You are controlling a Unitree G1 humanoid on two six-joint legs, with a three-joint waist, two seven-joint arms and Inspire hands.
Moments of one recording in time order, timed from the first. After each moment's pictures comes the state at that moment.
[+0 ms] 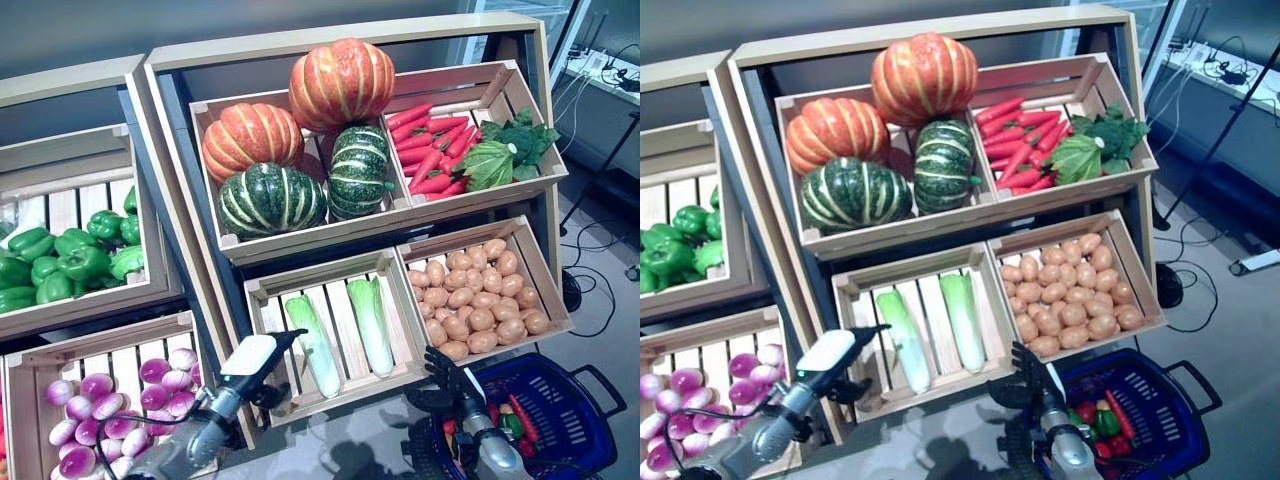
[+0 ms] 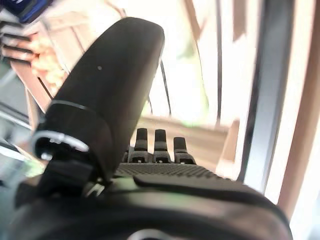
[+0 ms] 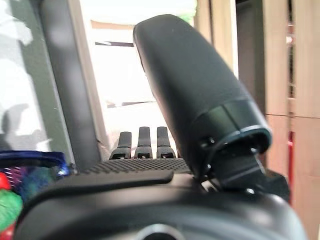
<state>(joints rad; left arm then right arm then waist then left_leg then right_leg) -0.01 0.73 -0.45 0.51 0.73 -0.46 0.49 0.09 -0.35 0.32 0.65 0.40 -0.36 -0.06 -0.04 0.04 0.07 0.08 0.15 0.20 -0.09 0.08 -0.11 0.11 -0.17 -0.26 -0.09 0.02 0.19</state>
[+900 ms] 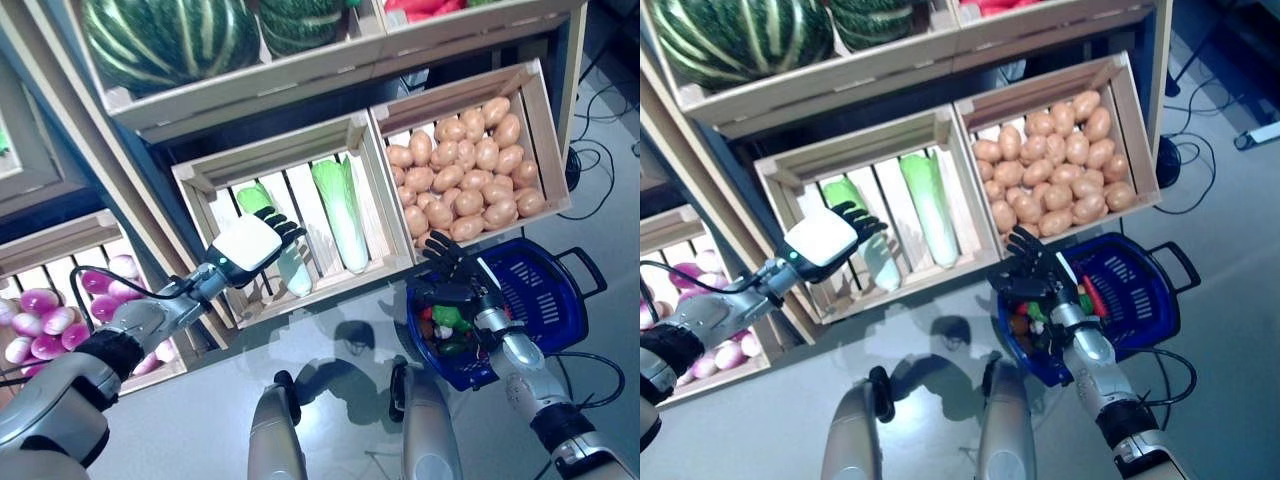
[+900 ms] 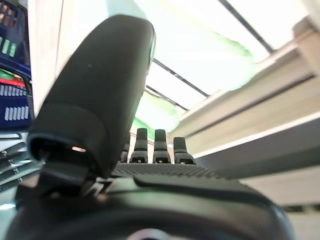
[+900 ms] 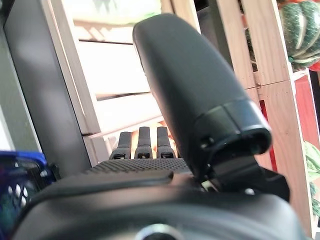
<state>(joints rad) -0.72 0.94 -0.82 0.64 0.94 -0.29 0.59 -0.29 -0.54 0.34 0.46 0.80 -0.30 0.15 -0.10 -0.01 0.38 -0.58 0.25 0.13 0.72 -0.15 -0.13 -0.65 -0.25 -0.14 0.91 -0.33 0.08</state>
